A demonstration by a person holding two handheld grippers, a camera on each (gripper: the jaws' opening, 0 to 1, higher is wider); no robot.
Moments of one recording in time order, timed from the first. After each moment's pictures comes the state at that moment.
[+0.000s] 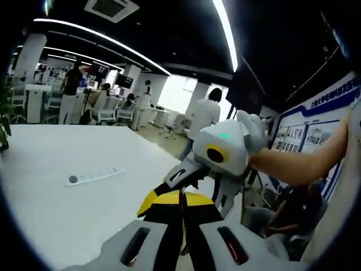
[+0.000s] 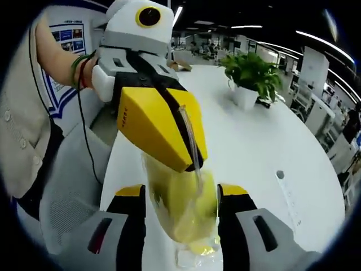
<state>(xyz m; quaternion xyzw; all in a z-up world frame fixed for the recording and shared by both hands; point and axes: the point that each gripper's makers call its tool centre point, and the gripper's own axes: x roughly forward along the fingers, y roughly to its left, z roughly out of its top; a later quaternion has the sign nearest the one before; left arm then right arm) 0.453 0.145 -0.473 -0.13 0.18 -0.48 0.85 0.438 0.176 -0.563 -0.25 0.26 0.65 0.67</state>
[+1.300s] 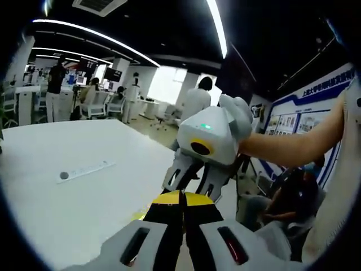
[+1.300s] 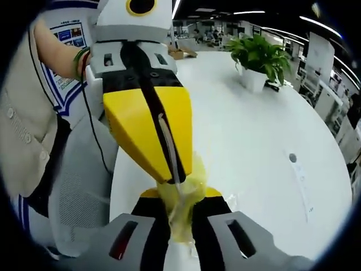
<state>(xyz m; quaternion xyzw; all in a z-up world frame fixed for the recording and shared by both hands) 0.433 0.130 -0.495 -0.10 0.20 -0.52 0.83 0.420 0.160 -0.584 -0.25 0.32 0.65 0.64</state>
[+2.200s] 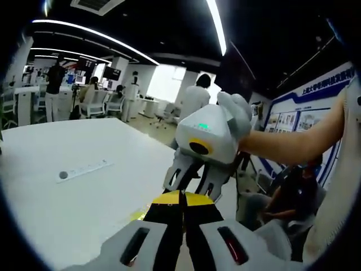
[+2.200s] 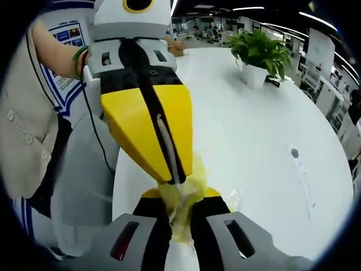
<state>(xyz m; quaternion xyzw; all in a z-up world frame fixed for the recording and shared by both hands) 0.433 0.128 -0.498 -0.09 0.20 -0.52 0.82 0.418 0.157 -0.587 -0.25 0.34 0.65 0.64</state>
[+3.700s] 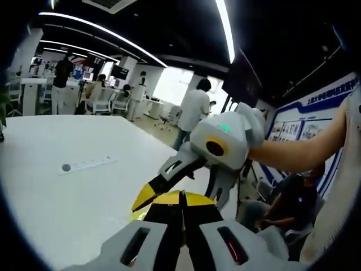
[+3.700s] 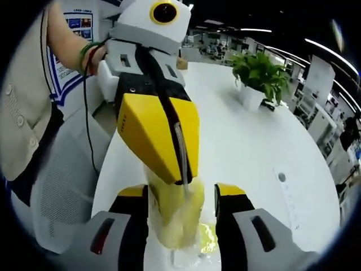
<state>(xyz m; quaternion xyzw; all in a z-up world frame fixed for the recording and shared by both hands) 0.437 0.139 -0.504 -0.12 0.21 -0.50 0.83 0.431 0.170 -0.578 -0.27 0.24 0.65 0.67</state>
